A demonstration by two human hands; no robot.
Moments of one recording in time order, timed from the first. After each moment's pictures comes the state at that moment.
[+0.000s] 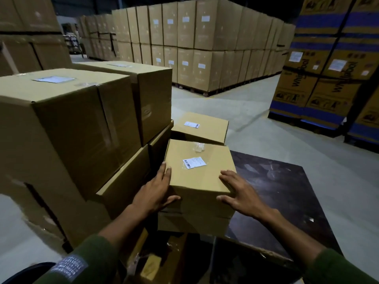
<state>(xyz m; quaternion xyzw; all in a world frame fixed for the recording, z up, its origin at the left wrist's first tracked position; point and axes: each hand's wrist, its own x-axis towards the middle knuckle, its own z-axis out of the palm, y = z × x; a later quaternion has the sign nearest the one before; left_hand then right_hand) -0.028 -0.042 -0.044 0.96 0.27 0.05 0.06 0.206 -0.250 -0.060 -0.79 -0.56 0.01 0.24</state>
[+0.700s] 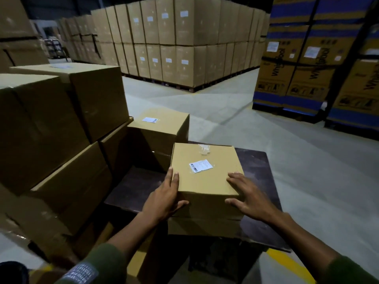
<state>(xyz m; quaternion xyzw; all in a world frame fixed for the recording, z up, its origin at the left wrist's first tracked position) 0.091 -0.231 -0.056 0.97 0.23 0.07 0.04 0.306 -0.453 -0.068 -0.82 -0.53 0.01 0.24</state>
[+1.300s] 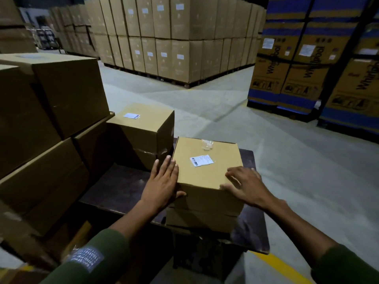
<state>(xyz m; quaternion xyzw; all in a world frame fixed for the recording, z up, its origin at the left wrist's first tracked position) 0.172 -0.251 -0.063 0.97 0.18 0.08 -0.12 0.378 -0.479 -0.044 -0.85 -0.50 0.01 0.17</state>
